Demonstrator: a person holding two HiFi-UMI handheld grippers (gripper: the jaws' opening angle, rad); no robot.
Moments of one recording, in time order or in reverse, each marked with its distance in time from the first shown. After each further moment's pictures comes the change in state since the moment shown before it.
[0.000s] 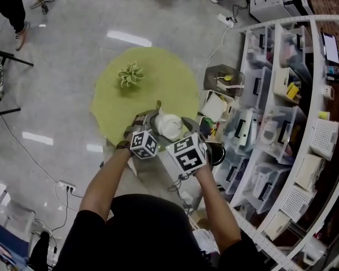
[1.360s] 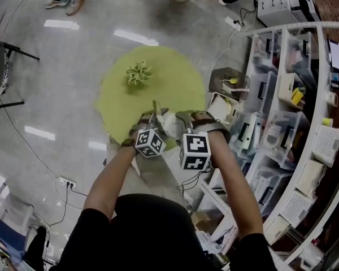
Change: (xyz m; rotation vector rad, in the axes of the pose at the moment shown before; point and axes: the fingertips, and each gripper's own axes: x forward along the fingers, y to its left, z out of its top) left arm 0.001 0.000 0.000 -0.025 -0.007 0.008; right arm 0.002 0.017 -0.012 -1.029 0.215 0.165
